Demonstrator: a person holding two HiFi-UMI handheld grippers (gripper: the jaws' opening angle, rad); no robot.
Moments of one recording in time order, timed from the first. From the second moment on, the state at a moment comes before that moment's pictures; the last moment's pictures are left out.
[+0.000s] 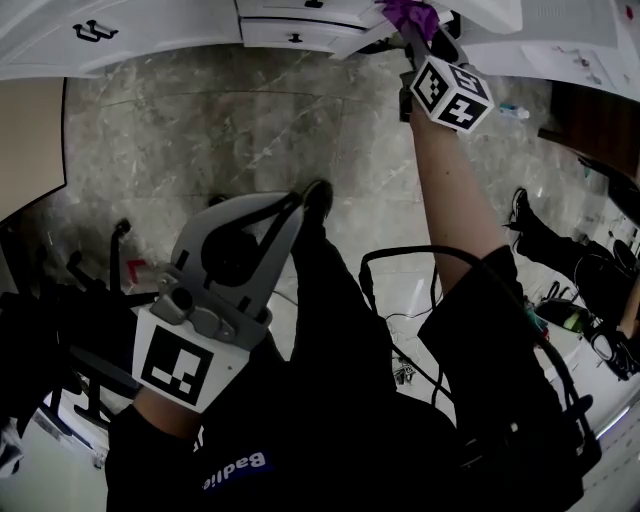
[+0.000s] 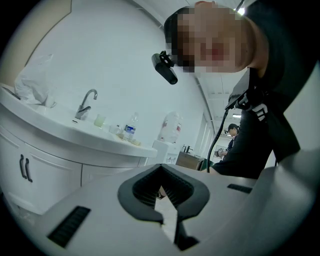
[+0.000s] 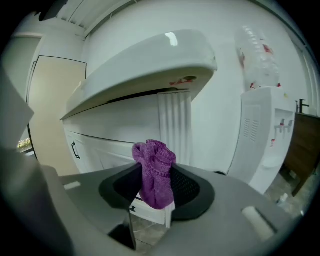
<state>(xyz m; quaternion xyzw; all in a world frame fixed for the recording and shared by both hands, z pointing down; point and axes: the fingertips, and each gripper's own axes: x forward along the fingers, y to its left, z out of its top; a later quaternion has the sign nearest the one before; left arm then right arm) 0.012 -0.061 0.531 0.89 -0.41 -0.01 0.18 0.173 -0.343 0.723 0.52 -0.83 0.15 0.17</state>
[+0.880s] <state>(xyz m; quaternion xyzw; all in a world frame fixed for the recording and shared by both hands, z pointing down) -0.054 -0.032 0.542 0.86 -0.47 0.03 0.20 -0.040 -0.309 0.803 0.38 -0.87 0.20 0.23</state>
